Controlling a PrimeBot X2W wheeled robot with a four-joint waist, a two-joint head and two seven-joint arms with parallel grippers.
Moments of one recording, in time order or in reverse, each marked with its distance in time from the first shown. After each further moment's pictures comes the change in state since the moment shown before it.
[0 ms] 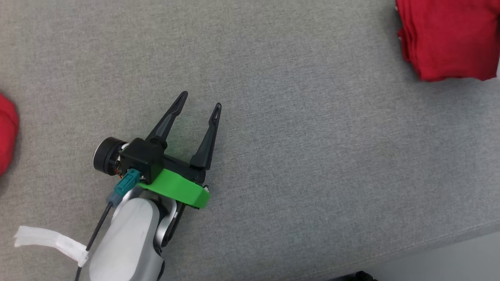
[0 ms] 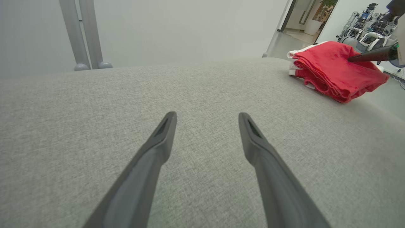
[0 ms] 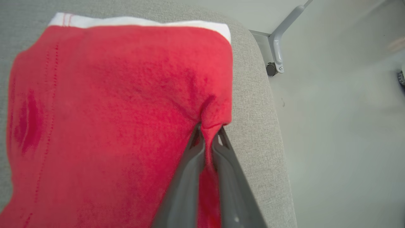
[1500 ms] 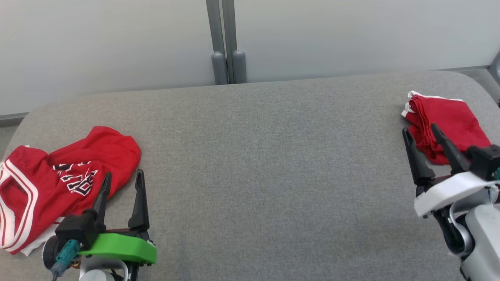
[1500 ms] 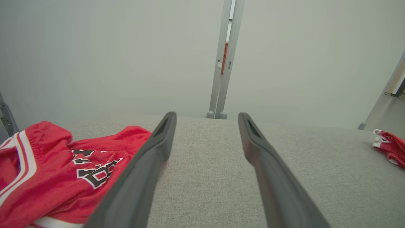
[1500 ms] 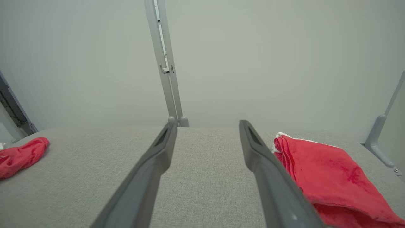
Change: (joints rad) left arm 0.313 0.028 0.240 0.034 -0.103 0.100 -0.058; right arm 0.776 0.242 -0.372 -0.514 -0.101 0.000 -0.429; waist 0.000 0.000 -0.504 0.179
